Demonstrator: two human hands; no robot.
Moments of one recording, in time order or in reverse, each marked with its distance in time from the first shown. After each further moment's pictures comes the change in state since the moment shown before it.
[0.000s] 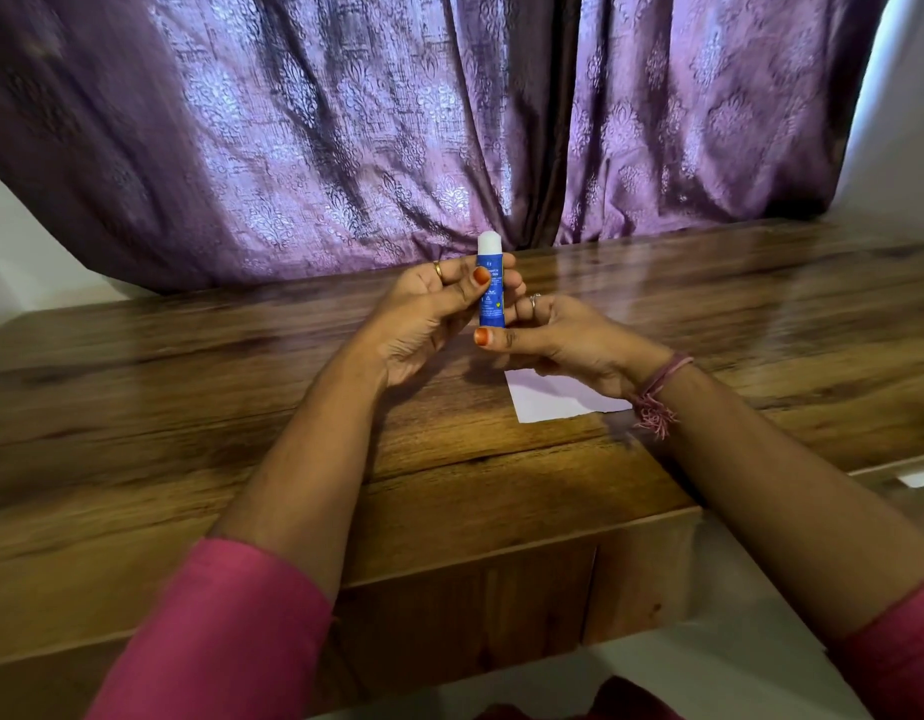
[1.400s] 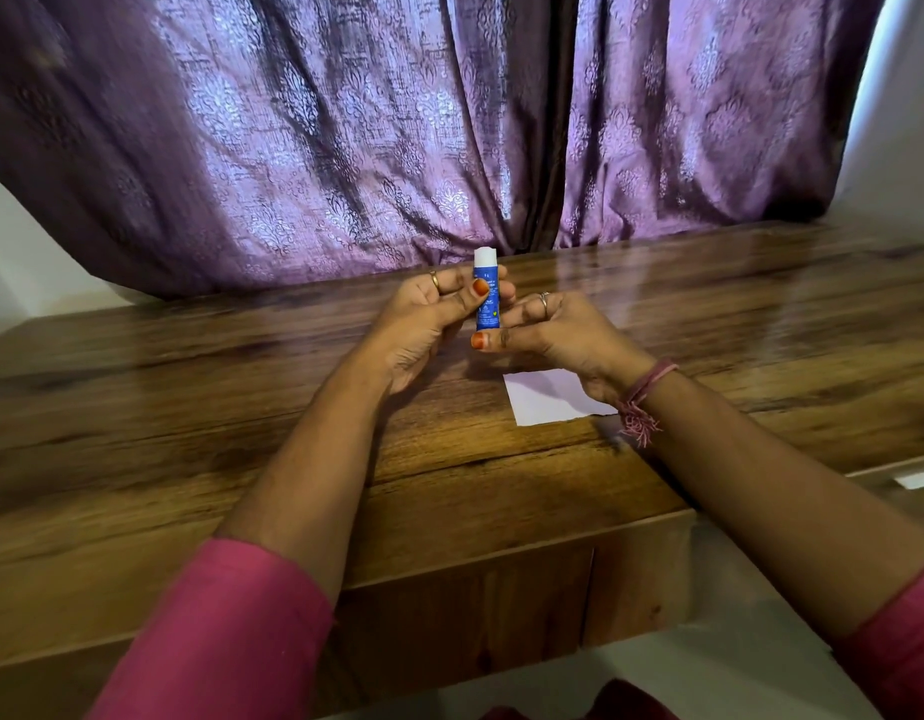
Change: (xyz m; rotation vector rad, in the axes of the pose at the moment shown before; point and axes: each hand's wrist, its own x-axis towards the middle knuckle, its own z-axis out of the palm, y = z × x) left_hand 0.005 -0.010 -0.007 0.001 0.033 0.028; right_hand 0.005 0.004 0.001 0.113 0.187 -0.068
